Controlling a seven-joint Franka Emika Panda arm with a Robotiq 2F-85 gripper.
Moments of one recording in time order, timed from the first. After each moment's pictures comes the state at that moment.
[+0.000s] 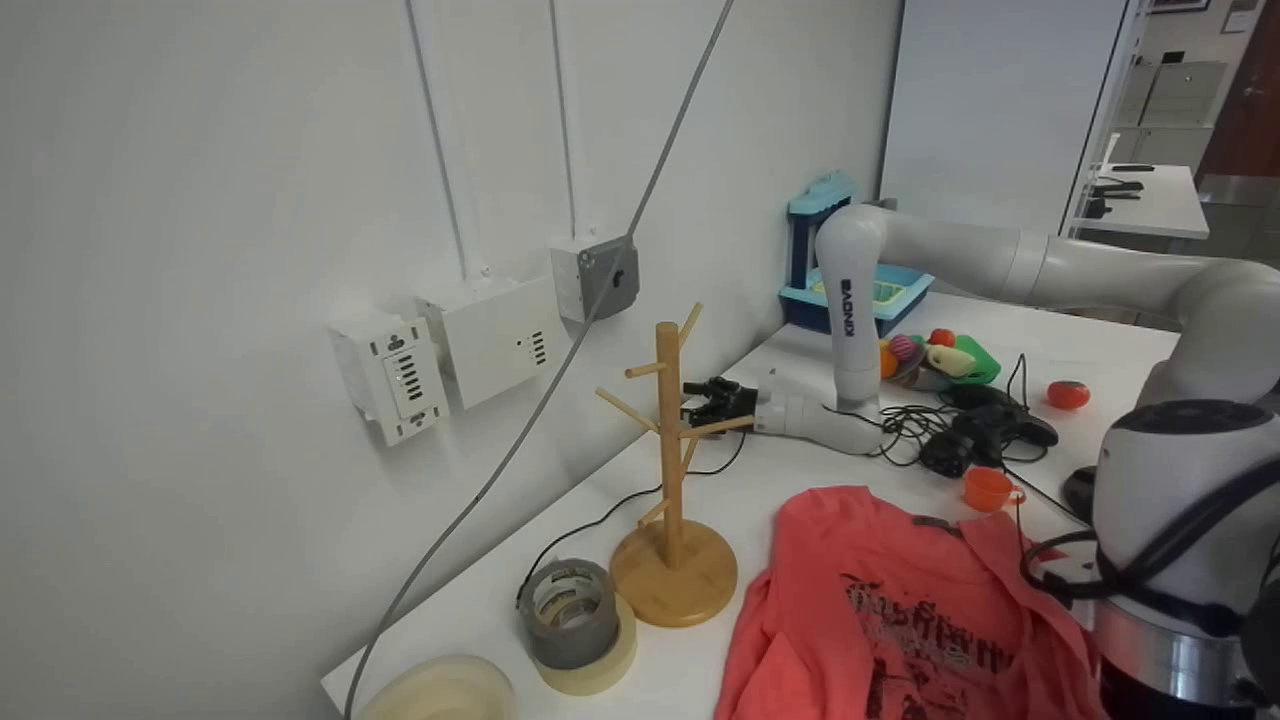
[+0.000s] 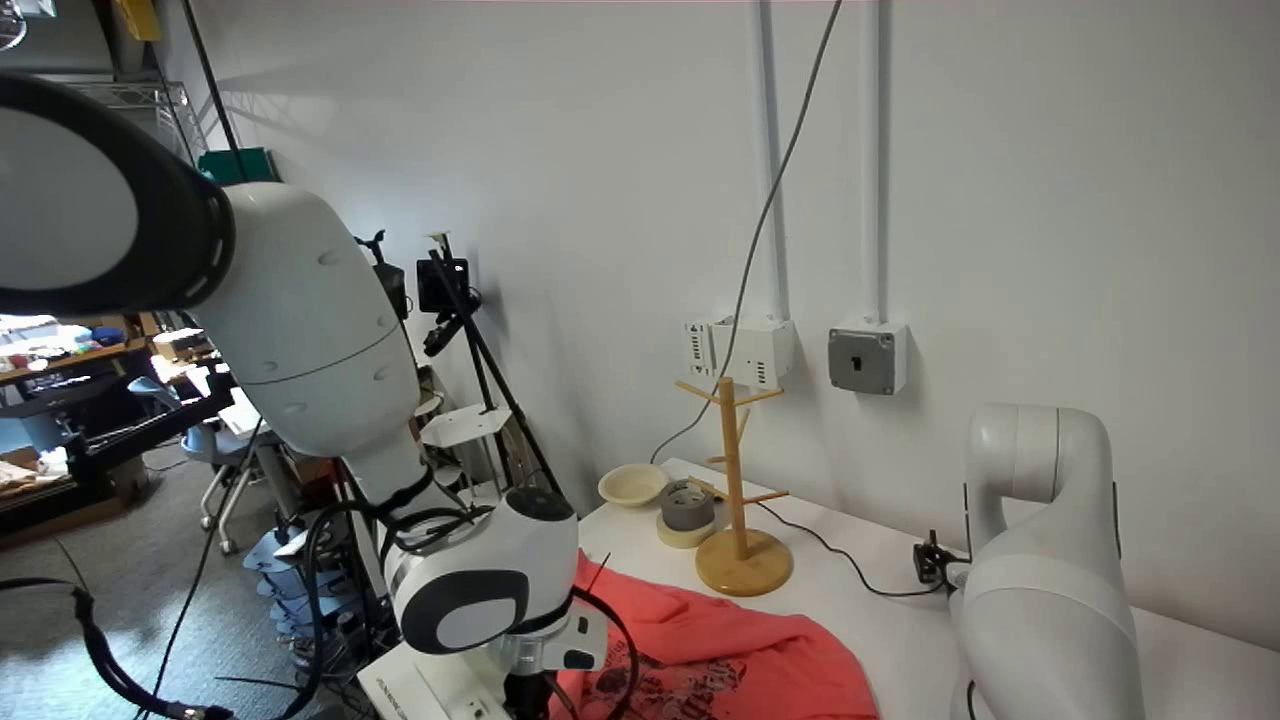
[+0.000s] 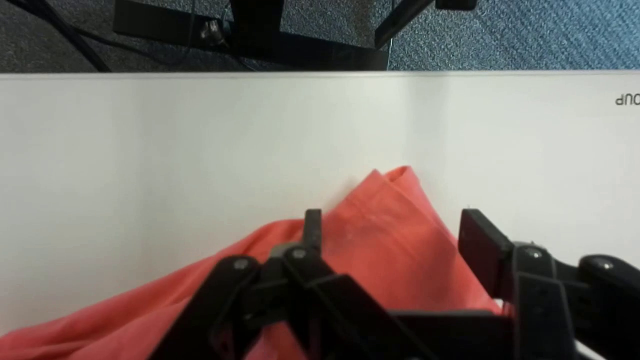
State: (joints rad) arm -0.06 0.46 0.21 -2.55 0.15 2.75 -0.20
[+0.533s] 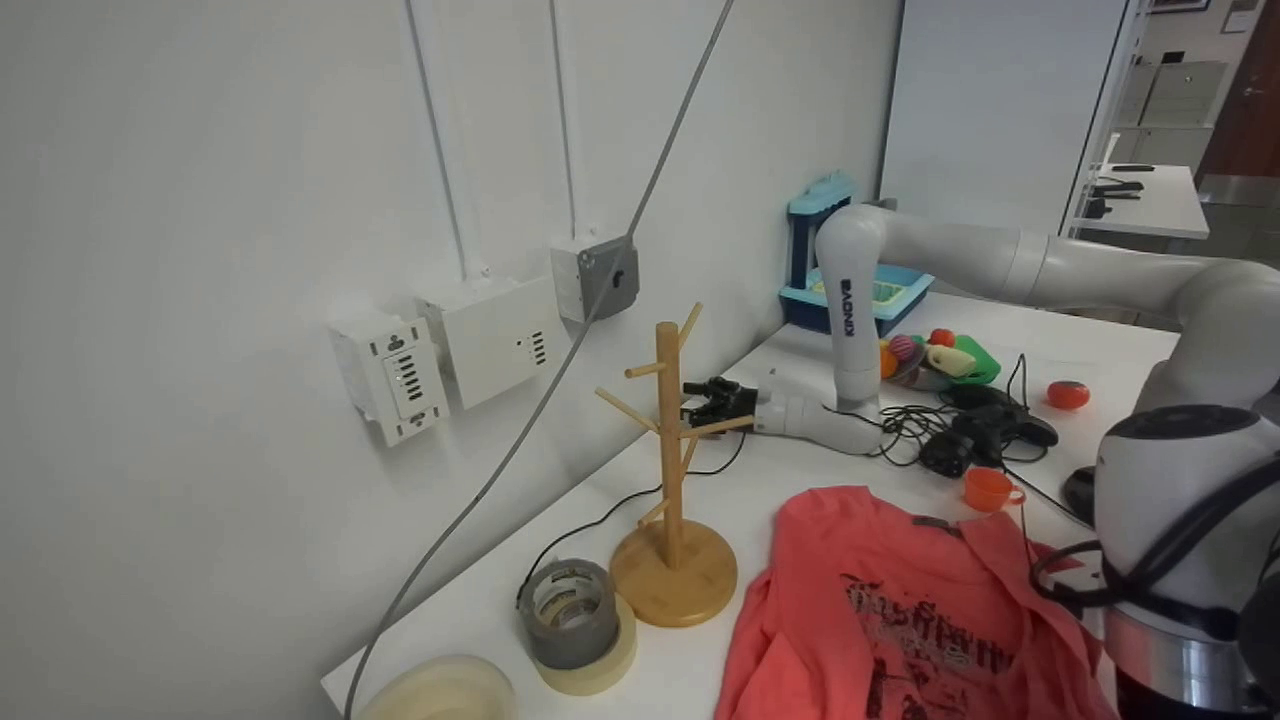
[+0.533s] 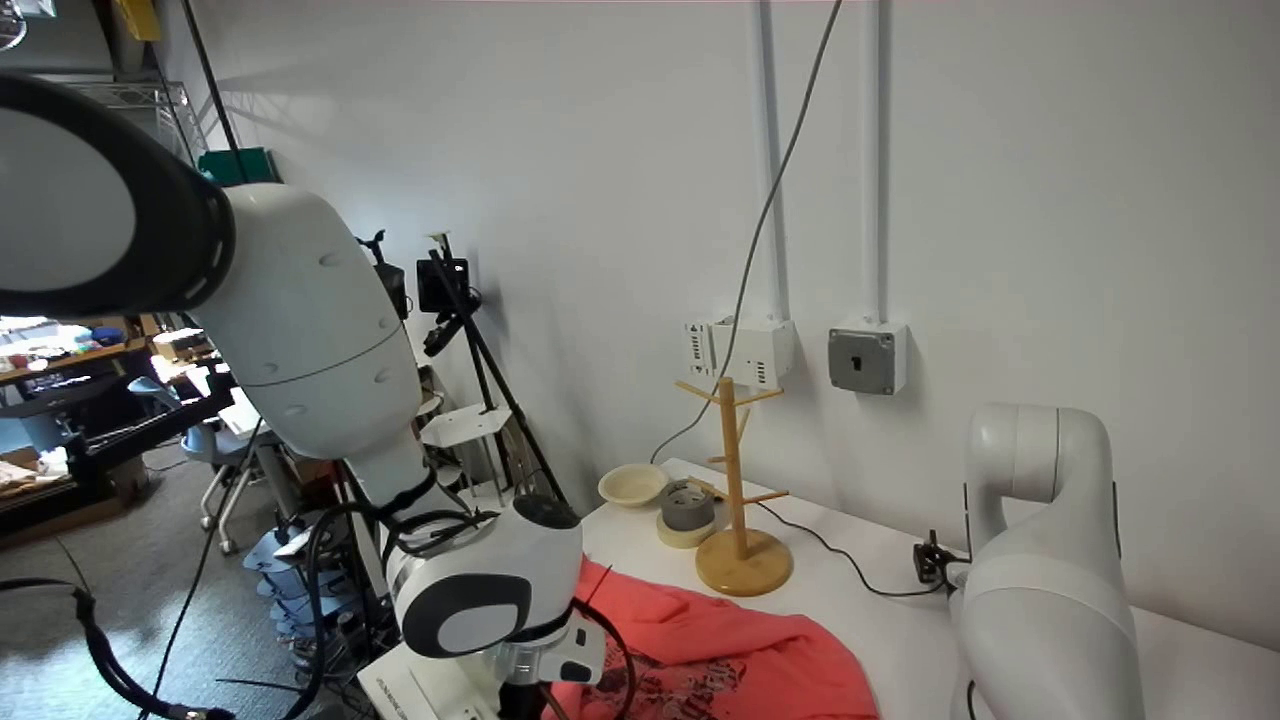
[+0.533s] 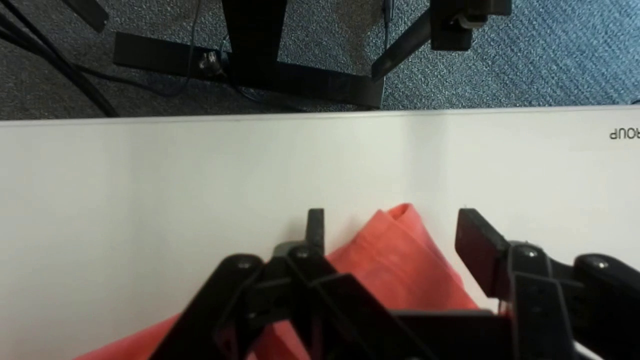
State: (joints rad) arm -0.07 0.46 0.20 -2.55 0.15 2.69 -0.20
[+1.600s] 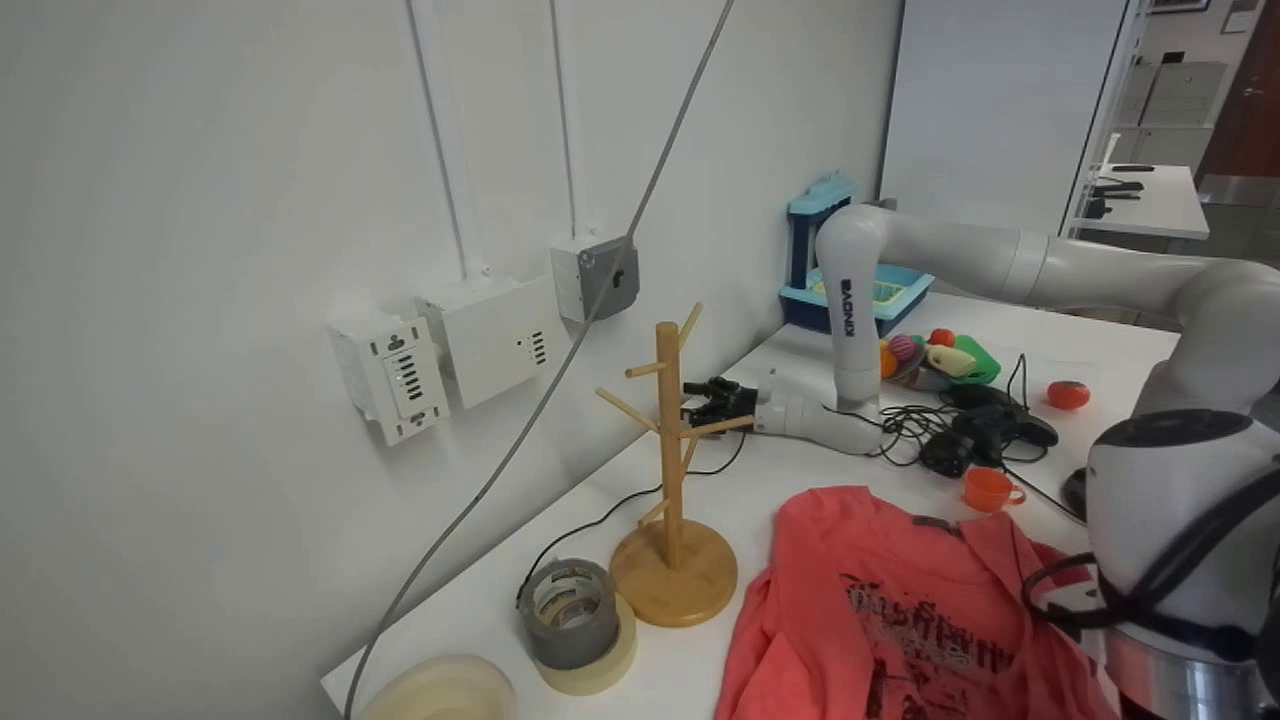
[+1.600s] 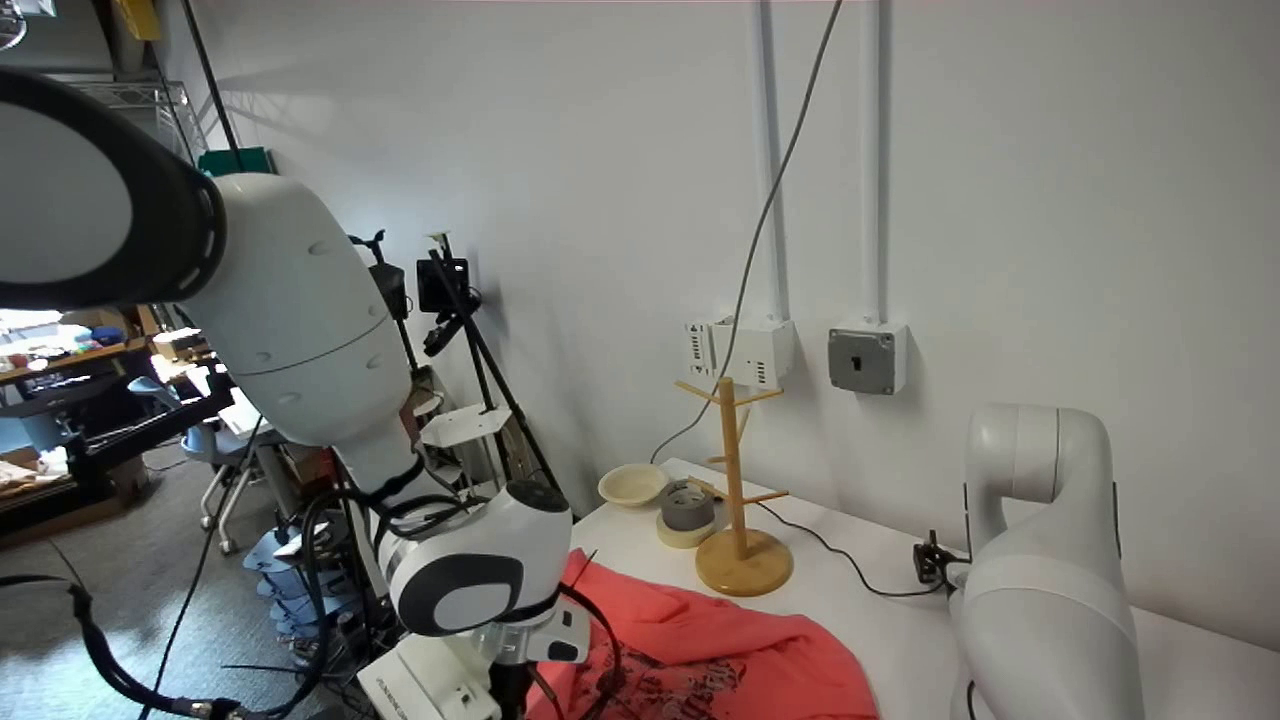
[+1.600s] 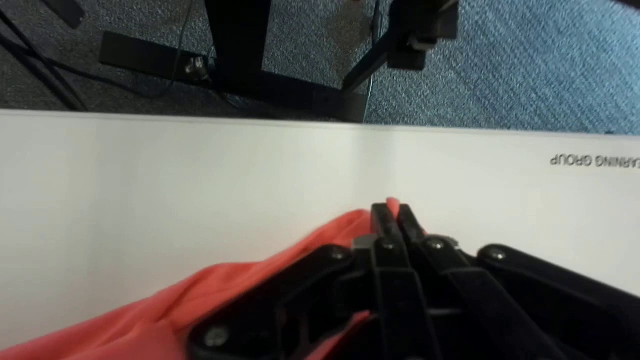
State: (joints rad) arm -0.07 0.44 0.26 -2.55 0.15 2.63 -0.22
